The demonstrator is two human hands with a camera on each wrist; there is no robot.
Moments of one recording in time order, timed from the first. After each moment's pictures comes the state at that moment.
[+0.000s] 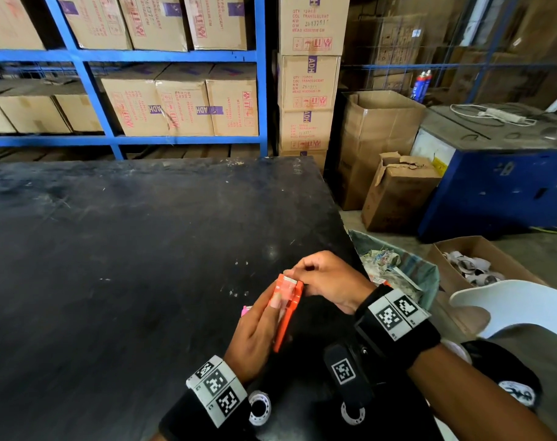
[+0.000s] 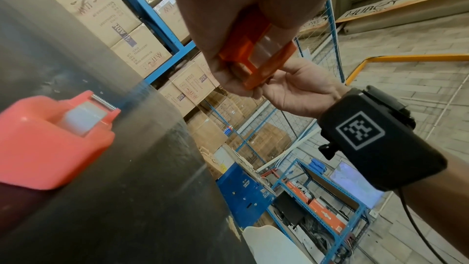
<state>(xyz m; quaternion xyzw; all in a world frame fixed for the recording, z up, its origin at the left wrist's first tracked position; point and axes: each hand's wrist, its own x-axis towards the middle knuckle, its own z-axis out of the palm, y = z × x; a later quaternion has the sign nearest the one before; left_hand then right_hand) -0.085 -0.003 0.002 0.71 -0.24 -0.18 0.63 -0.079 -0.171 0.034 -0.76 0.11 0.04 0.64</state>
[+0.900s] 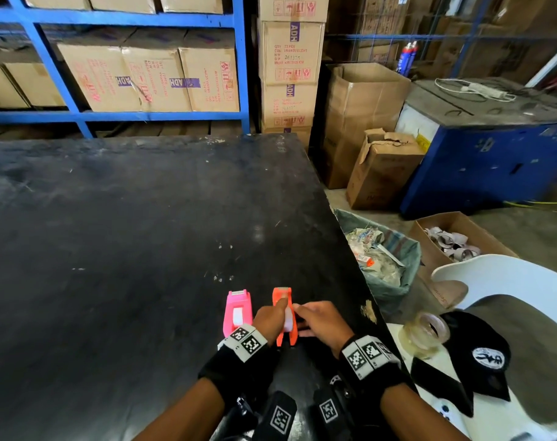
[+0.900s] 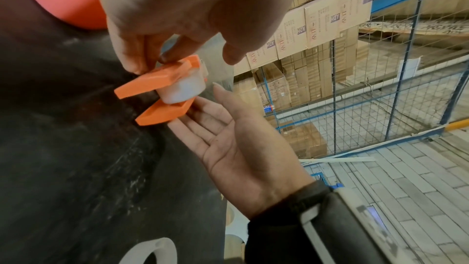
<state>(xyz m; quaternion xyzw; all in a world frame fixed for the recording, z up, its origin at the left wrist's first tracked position) -0.051 -0.067 -0.084 0.77 0.03 -0.37 0.52 -0.113 -0.173 -0.098 -0.67 0.29 0.04 0.68</state>
